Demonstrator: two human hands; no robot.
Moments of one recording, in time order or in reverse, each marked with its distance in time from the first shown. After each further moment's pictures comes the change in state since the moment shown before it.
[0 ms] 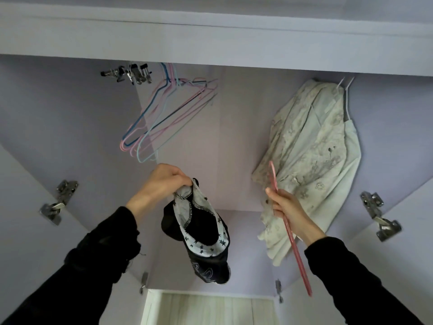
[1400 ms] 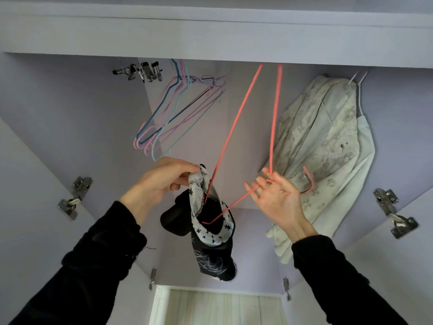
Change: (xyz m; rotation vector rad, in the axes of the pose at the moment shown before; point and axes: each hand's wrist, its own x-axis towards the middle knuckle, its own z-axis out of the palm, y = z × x) left_hand -0.022 0.010 -0.027 -0.327 -0.149 -0.101; right_hand -0.020 -0.018 0.062 0.808 -0.405 -0.050
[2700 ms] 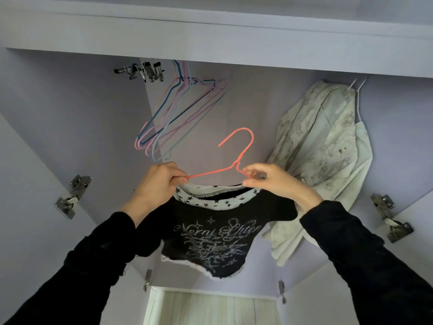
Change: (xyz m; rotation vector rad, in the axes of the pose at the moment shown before) left_hand 0.029 -0.049 -0.021 0.744 0.226 0.628; right_hand 0.024 -0.044 0.035 -1.642 -0.098 0.043
